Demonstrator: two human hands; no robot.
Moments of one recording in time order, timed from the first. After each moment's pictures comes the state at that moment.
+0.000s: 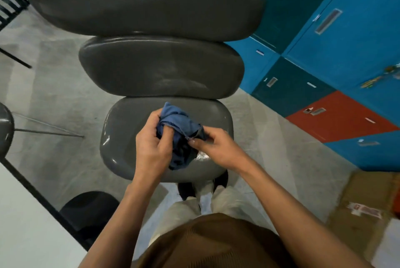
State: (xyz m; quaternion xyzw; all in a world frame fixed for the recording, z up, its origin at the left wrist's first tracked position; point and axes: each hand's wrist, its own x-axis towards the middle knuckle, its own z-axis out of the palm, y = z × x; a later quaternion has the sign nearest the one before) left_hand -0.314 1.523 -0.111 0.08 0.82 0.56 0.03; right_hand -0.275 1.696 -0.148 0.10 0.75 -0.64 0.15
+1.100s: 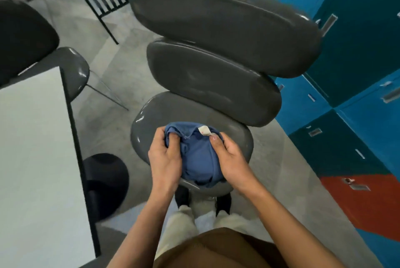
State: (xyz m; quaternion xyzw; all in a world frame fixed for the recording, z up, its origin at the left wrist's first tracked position) left_hand -0.266 1.590 -0.097 -0.28 0.78 0.55 -0.11; right_hand -0.285 1.736 -0.116 0.07 0.67 -0.71 0.19
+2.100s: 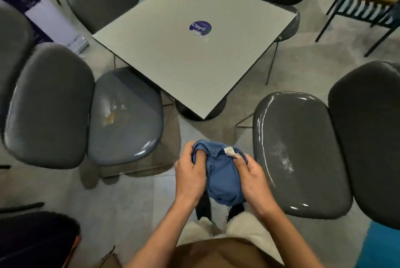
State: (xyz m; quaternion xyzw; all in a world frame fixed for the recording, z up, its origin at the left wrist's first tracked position) left_hand 0.077 1.614 -0.113 -0.61 0.53 0.47 -0.36; right_hand -0.058 1.670 -0.127 -0.22 0.65 -0.50 0.53
